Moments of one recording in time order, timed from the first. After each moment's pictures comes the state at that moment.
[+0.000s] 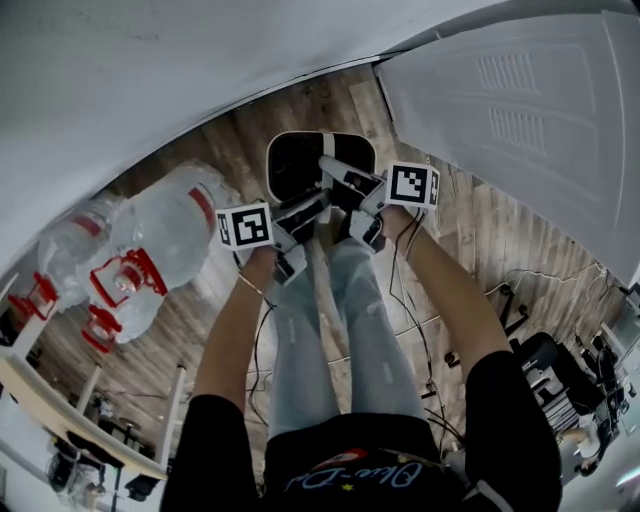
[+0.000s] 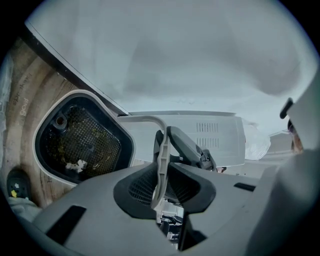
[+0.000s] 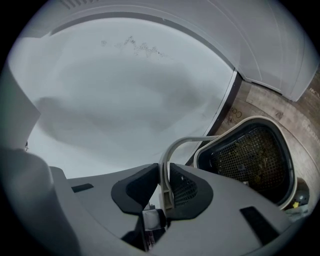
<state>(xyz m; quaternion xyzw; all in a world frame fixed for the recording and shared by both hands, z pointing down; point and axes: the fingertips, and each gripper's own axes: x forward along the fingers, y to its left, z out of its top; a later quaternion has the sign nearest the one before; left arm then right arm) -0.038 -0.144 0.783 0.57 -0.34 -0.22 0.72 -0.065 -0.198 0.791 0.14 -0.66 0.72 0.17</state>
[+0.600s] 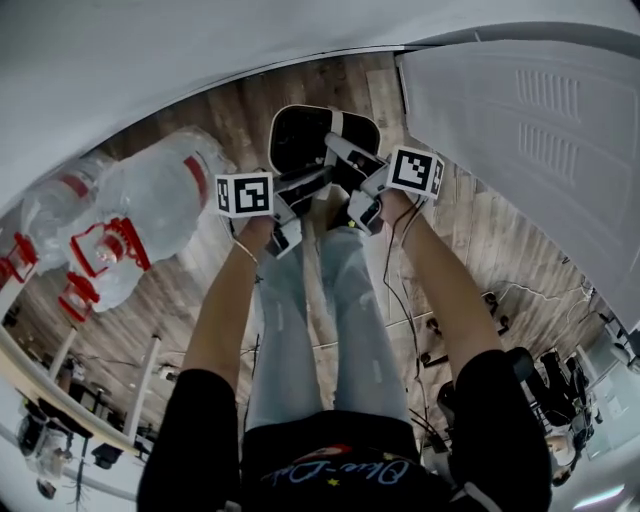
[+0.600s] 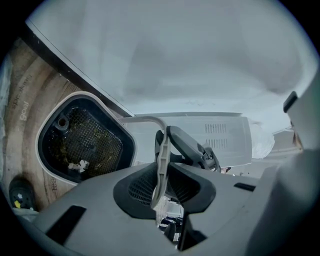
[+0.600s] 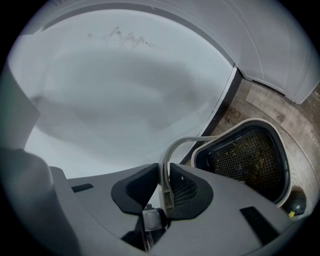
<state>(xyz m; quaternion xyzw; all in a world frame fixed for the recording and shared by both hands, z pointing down) -0.046 -0.145 0.821 0.57 -0.35 -0.21 0.71 -0.070 -0.197 0.832 0.15 -0.66 0.71 0.20</state>
